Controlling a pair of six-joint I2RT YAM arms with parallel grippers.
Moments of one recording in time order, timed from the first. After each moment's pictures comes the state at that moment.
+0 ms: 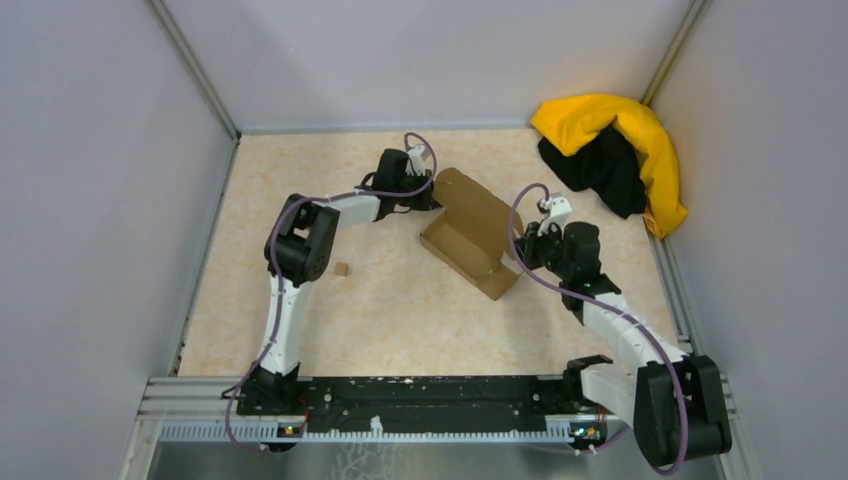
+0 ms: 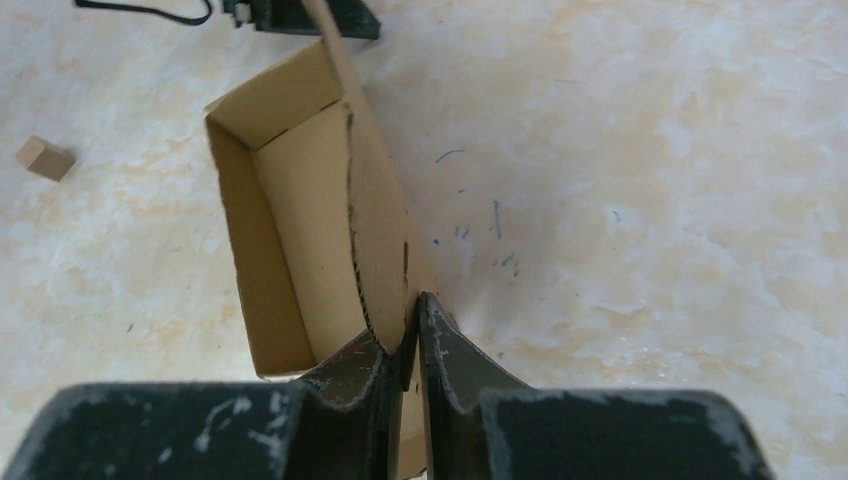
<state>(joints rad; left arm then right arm) -0.47 2.29 1.54 0.18 0.39 -0.37 0.17 1.04 0.42 0.24 -0.34 0.13</state>
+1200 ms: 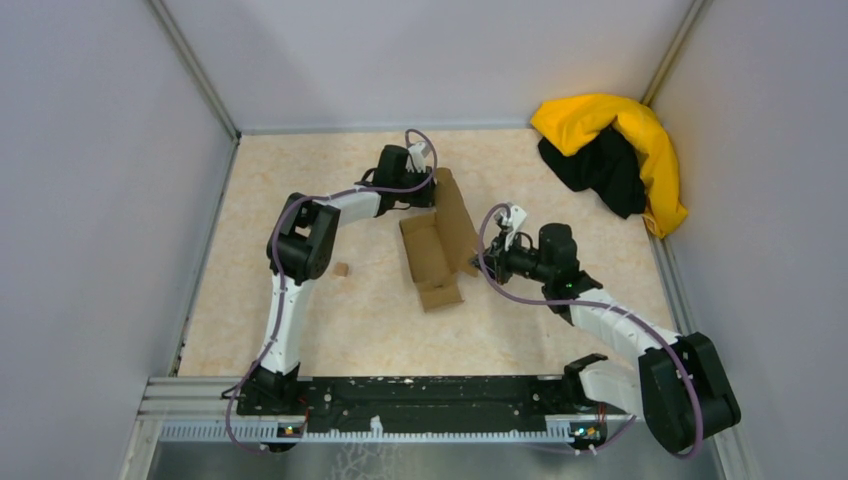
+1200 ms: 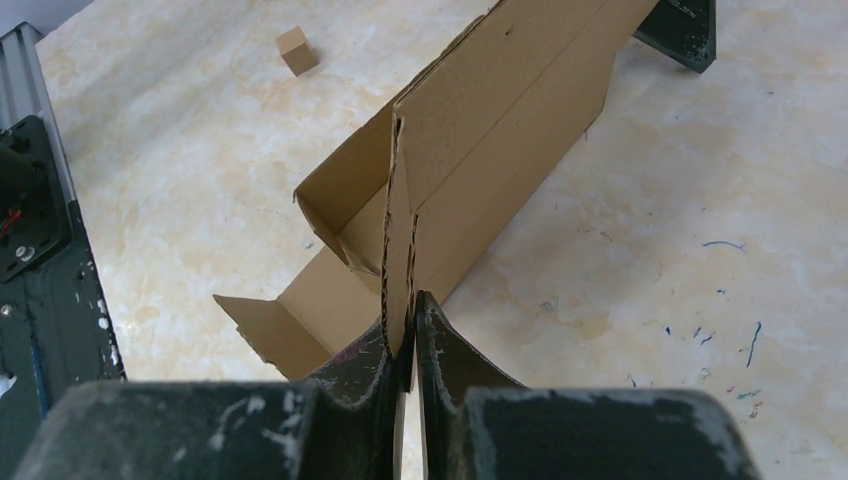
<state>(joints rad) -0.47 2.33 1.62 0.13 0.41 -0.35 0.37 1.11 0.43 0.35 -0.64 0.04</state>
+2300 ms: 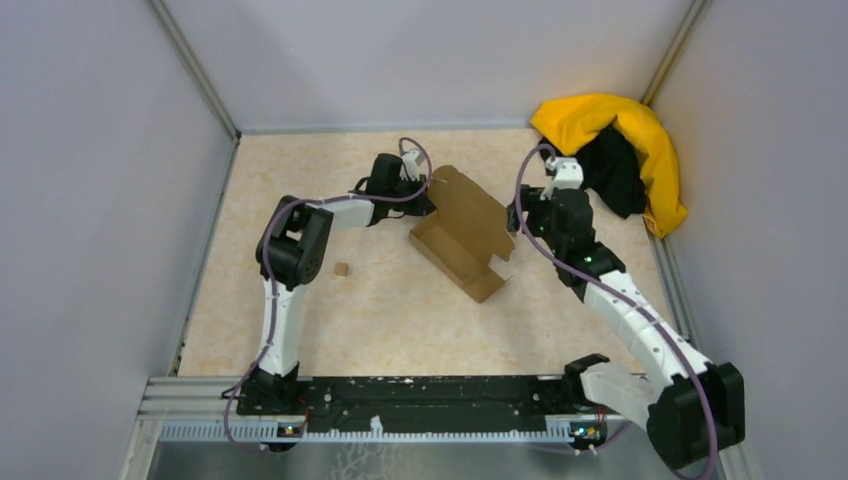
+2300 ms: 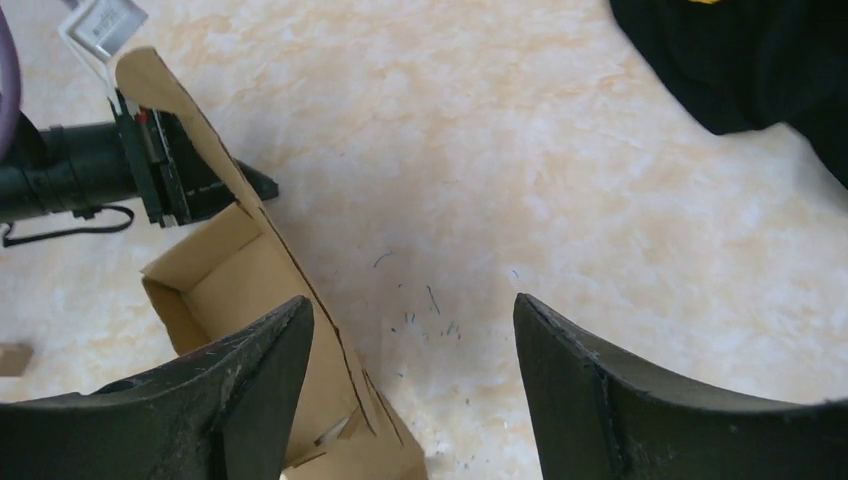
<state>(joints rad) -0.46 2.23 1.45 0.19 0.39 -0.34 0.34 1.06 0.75 -0.05 0.13 0.24</state>
